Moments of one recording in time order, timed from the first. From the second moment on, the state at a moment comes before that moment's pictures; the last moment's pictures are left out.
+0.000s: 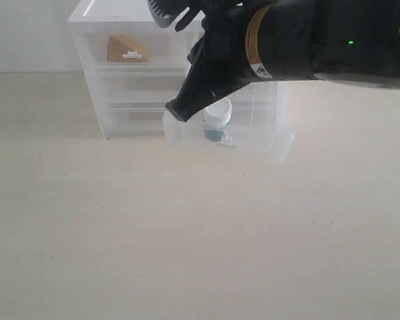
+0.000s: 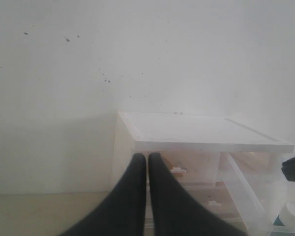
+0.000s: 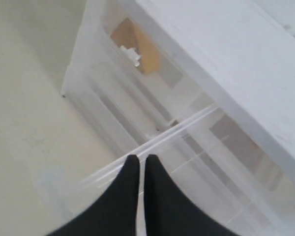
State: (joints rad) left arm 0.07 0.16 -0.15 1.07 -0.27 -1.27; right arm 0.79 1.50 -1.06 -1.02 0.25 0.67
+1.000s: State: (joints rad) left arm 0.07 0.16 -0.15 1.07 -0.27 -1.27; right arm 0.59 1.63 -1.06 -0.79 0.17 0.56
